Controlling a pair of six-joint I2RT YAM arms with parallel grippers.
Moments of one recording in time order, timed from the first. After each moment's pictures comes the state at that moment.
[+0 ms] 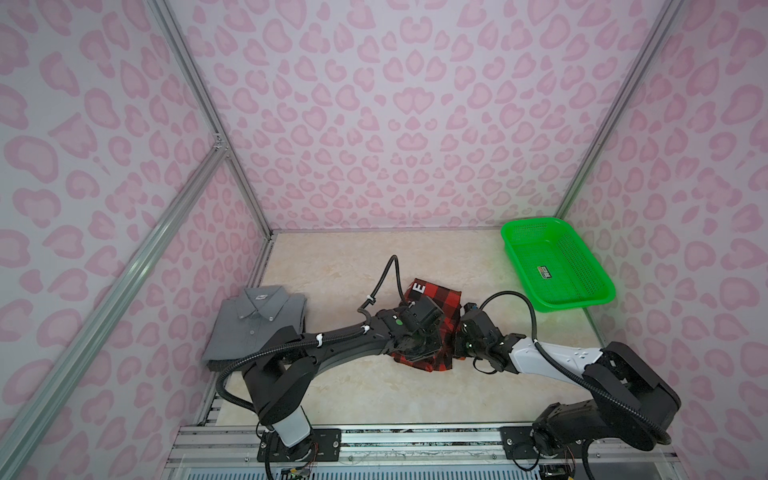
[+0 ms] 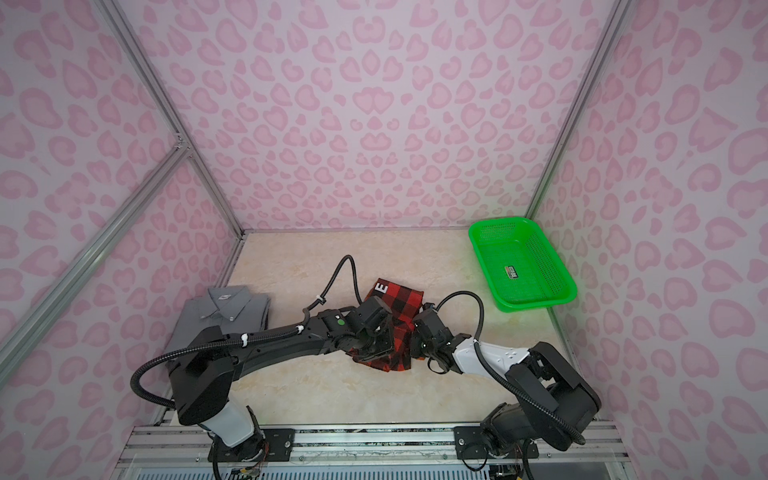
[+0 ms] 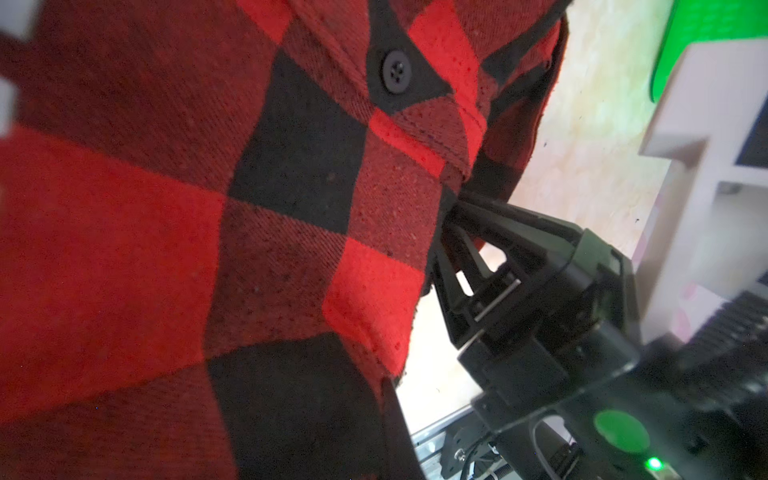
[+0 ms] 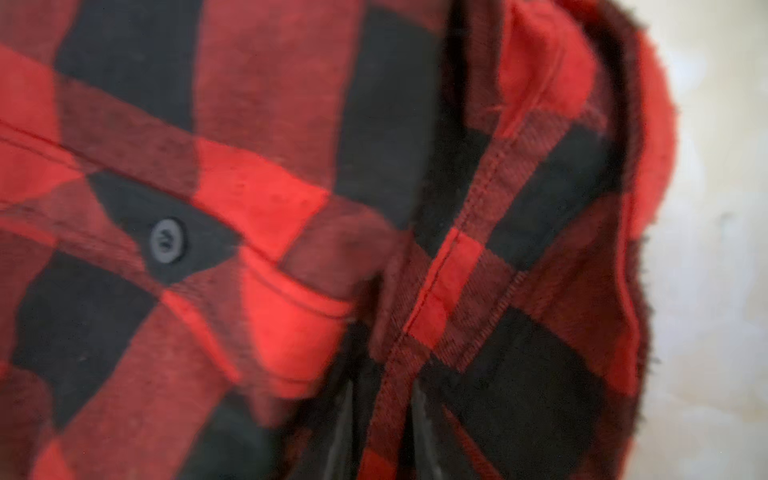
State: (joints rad) left arm -1.00 1.70 1.13 -0.48 0.16 -1.17; right arm 0.66 1.43 0.53 -0.06 0.03 0.69
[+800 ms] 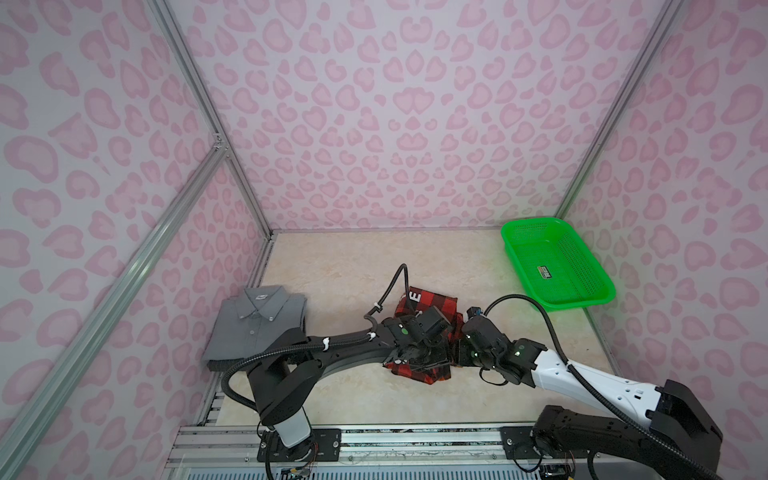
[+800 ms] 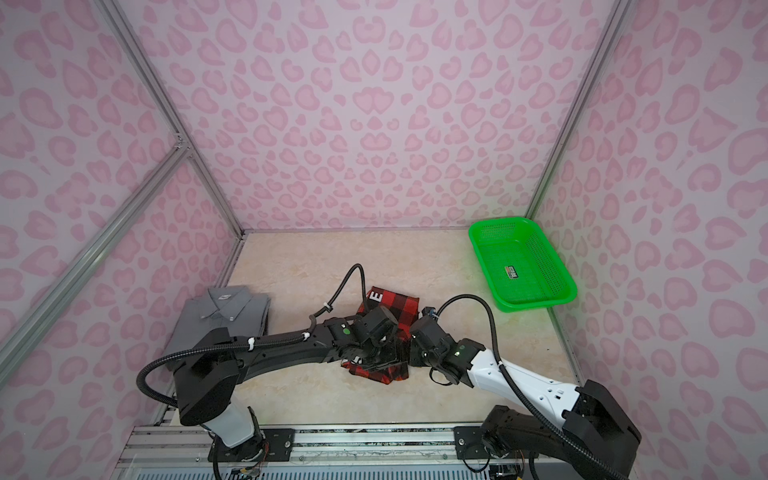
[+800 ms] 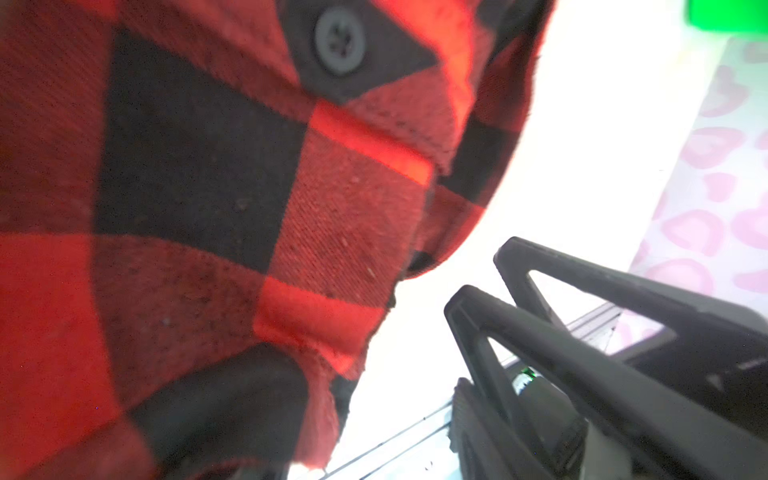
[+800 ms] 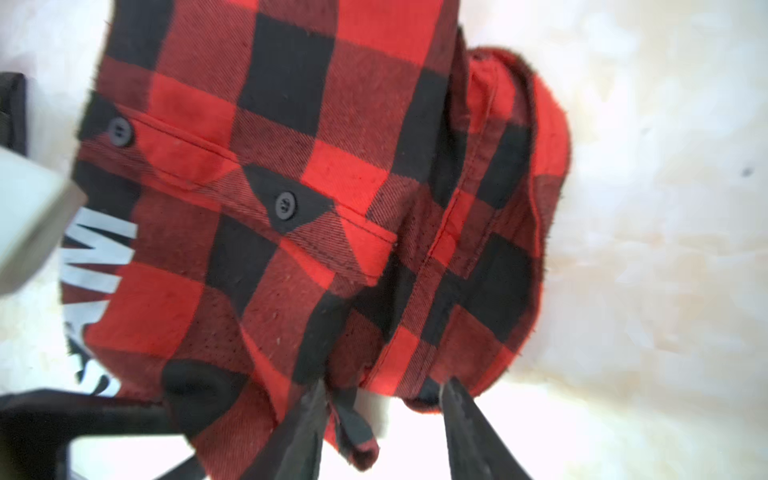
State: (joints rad) left arm -1.02 1.67 1.12 -0.48 0.19 -1.15; right arm 0.80 1.11 0.61 -0.46 0.10 0.79
